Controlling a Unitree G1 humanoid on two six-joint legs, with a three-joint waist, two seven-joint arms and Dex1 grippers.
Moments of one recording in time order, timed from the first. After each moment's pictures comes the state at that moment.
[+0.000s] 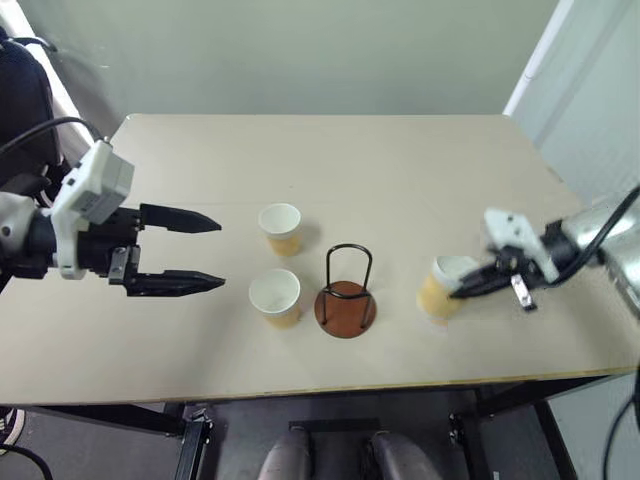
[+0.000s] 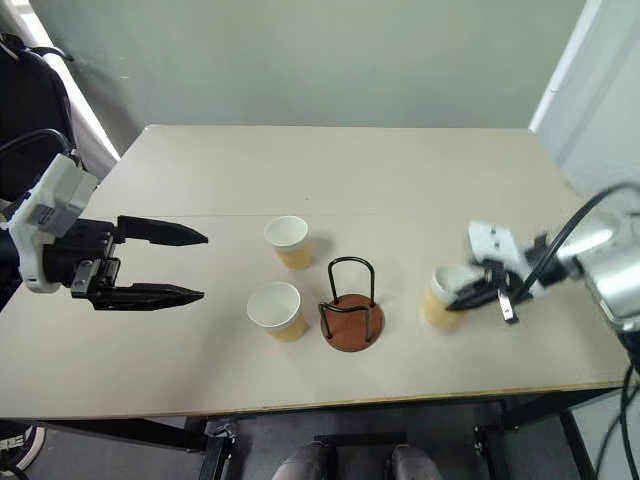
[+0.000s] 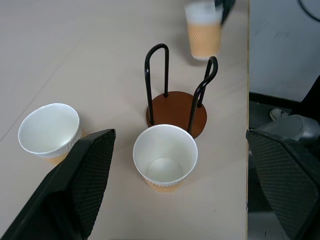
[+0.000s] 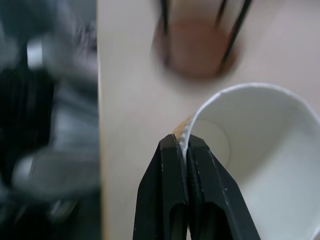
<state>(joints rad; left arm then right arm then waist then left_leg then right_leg) -0.41 1.26 0.32 -0.20 -0.76 0.72 -1.39 -0.85 -1.03 0.17 -0.11 0.40 0.69 1.55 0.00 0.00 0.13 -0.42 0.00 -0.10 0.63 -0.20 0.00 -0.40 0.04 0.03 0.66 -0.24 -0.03</state>
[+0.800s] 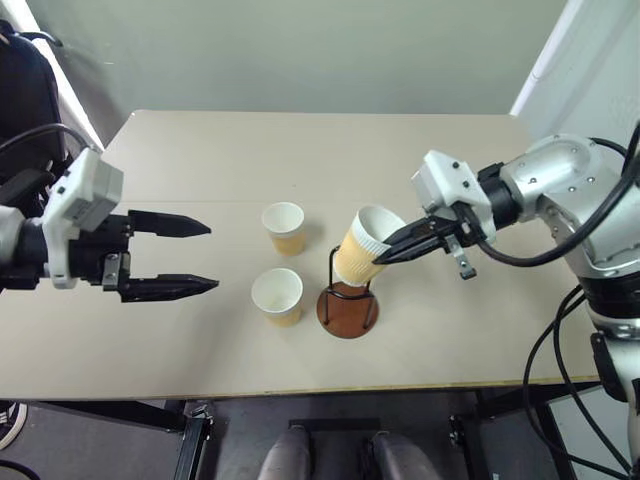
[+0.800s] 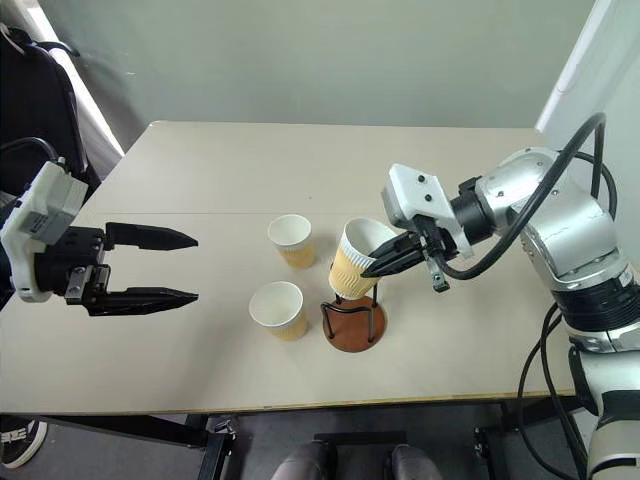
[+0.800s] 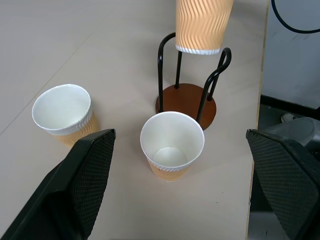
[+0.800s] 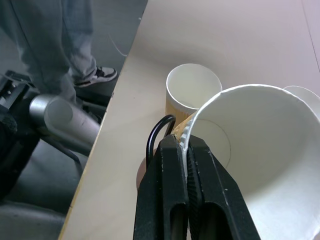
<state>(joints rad) -0.30 1.26 0.41 -0.25 -0.76 0.75 -1.34 -1.02 -0.79 0.33 -0.22 0.40 0.68 1.46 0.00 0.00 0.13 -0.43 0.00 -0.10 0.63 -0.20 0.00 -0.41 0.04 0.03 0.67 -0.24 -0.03</state>
